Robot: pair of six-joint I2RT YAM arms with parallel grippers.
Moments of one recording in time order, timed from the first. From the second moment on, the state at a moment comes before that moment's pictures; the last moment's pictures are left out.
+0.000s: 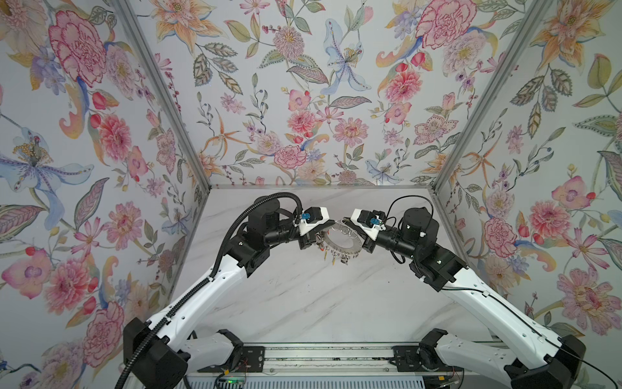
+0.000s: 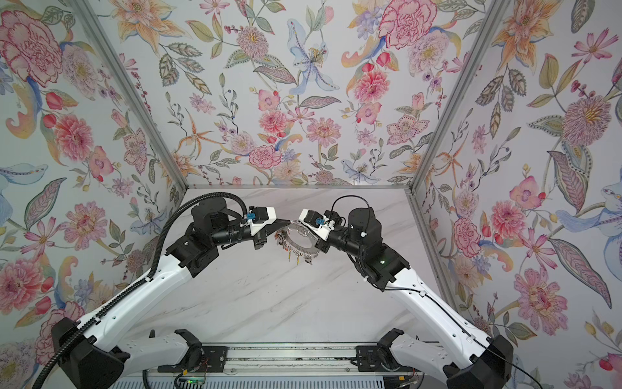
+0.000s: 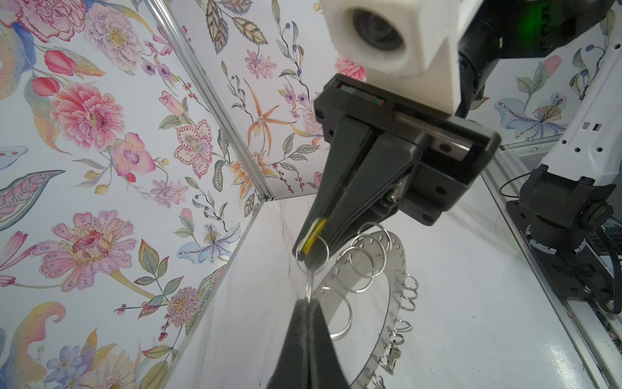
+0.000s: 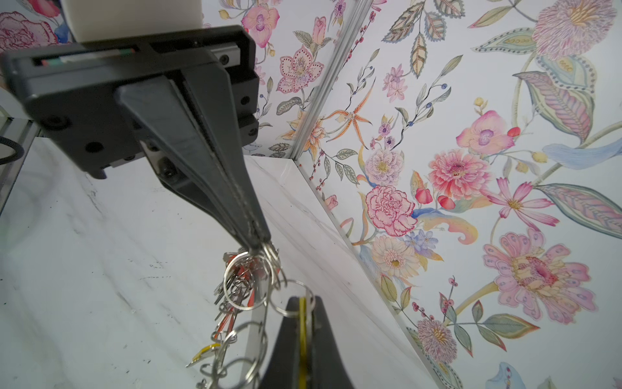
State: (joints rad) left arm -0.60 1.22 1.14 -0.07 0.65 0.49; right arm 0.65 1.06 1.02 -0.09 -0.34 -0.50
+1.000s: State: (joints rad) left arm -0.61 1.19 1.08 0.02 0.57 0.42; right arm 0.76 1.04 0.96 -0.06 -0.16 -0.50
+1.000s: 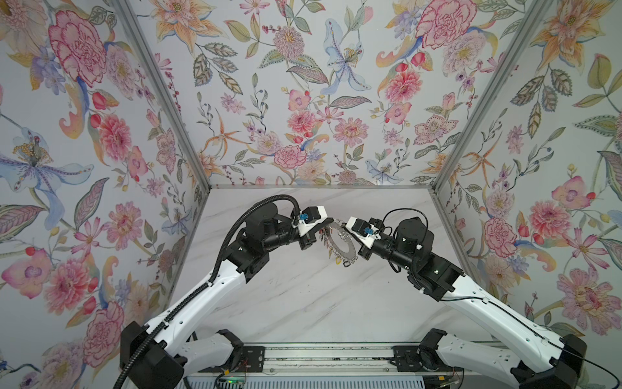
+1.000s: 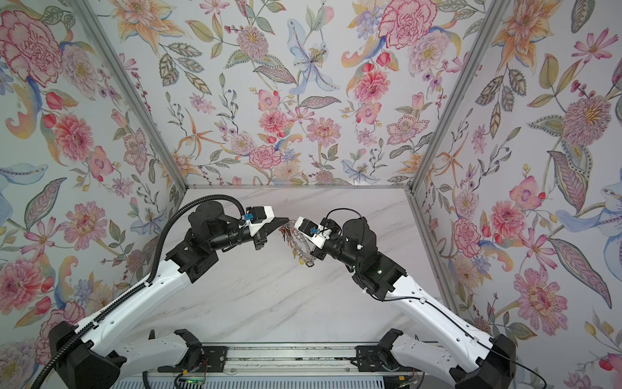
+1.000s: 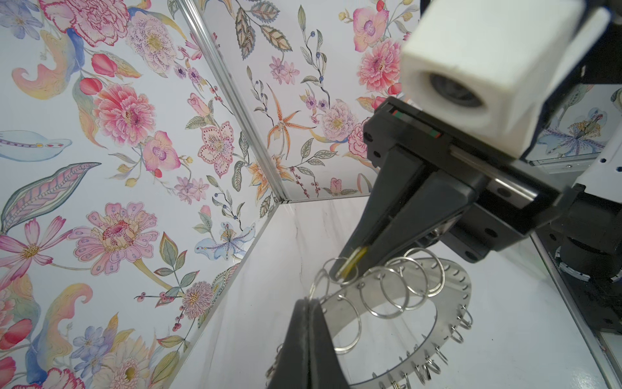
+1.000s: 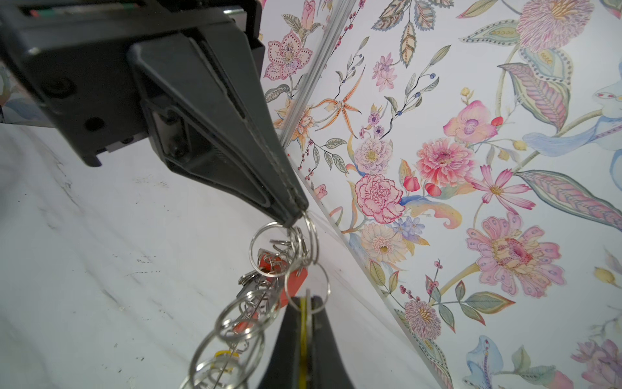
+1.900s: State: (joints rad) left arm -0.61 1.18 1.05 0.04 0.54 0.34; right arm 0.77 1.07 0.95 -0.04 -0.20 -0.39
